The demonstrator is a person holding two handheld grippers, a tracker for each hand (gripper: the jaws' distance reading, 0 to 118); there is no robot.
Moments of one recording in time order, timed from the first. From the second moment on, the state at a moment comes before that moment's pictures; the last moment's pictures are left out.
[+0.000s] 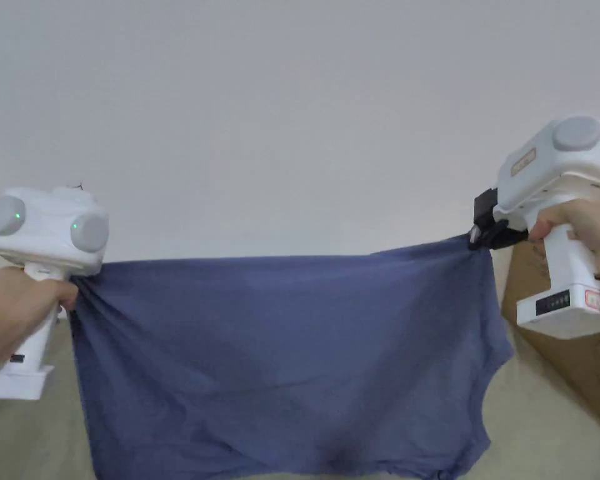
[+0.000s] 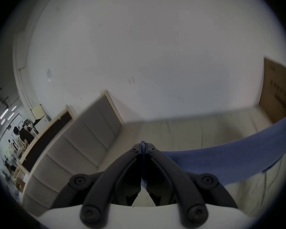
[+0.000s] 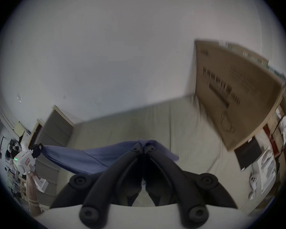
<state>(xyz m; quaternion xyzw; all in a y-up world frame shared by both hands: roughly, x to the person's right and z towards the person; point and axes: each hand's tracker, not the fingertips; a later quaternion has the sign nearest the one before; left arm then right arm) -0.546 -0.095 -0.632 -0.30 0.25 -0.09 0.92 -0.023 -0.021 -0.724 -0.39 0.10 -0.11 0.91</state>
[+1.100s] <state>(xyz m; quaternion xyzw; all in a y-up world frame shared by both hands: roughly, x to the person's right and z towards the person) -0.507 -0.298 -0.242 -0.41 0.18 -0.07 0.89 0.049 -0.286 -0.355 -0.53 0.15 -0.11 0.83</state>
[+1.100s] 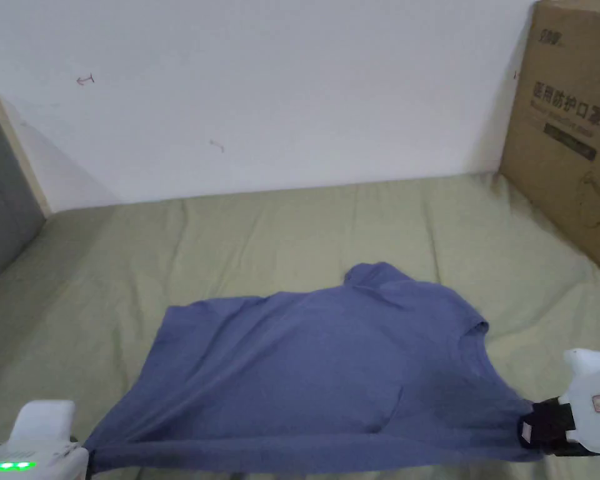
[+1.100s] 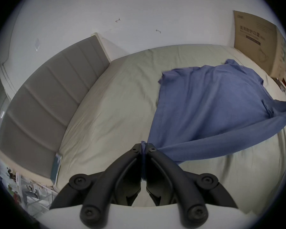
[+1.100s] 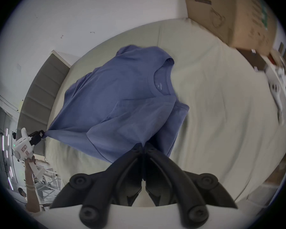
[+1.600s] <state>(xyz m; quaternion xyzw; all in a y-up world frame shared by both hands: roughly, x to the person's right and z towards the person) -0.484 -0.333 -0.107 -0.41 0.19 -0.03 0.89 0.086 -0.337 -0.208 -0.53 0.12 -0.13 0.83</state>
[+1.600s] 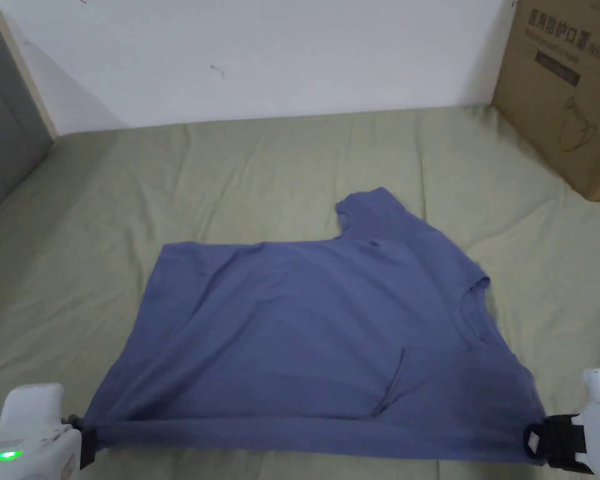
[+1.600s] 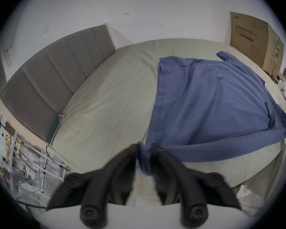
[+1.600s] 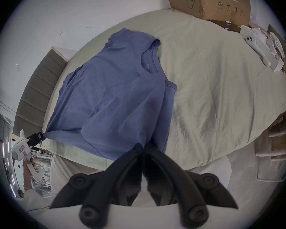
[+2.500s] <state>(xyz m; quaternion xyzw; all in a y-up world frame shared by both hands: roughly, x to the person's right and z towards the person) -0.479 -0.350 -0.072 -0.42 0.19 0.04 0.89 0.065 -0.339 -0.160 -0.49 0.08 -0.13 0.86</state>
